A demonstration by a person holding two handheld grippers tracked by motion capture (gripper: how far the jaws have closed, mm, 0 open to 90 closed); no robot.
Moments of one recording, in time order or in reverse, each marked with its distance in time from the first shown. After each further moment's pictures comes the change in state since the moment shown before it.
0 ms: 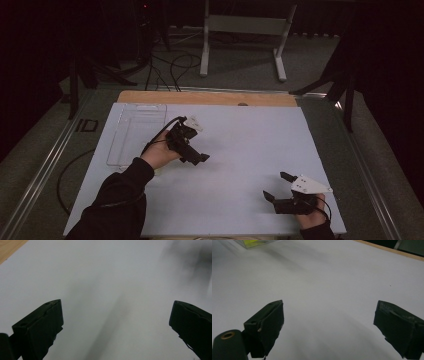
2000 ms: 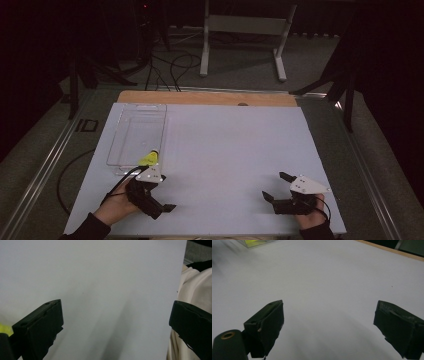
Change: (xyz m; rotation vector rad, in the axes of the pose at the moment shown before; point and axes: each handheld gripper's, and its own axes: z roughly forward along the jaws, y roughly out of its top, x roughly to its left) left arm -0.054 -0.146 -0.047 -0.043 -0.080 -0.037; right arm 0.002 0.001 0.001 0.004 0.005 -0.007
